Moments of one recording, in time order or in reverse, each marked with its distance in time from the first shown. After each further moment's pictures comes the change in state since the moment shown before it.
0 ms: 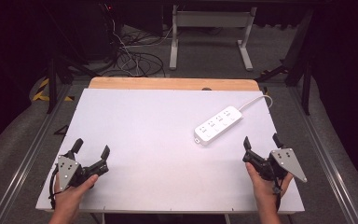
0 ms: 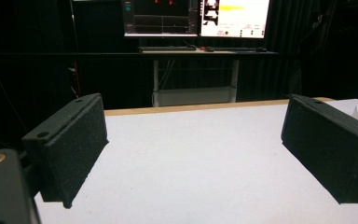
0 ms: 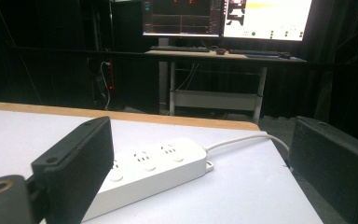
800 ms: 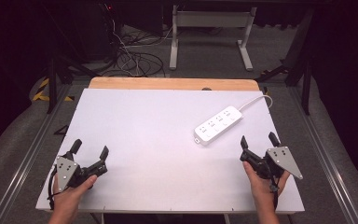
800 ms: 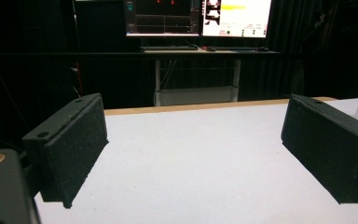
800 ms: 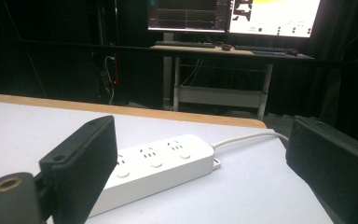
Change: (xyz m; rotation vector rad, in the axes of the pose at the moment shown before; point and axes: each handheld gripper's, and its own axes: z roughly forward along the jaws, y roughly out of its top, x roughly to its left) left arm 0.002 0.000 -0.002 0.002 0.007 0.003; right arm 0.005 -0.001 0.006 0.020 0.021 -0.013
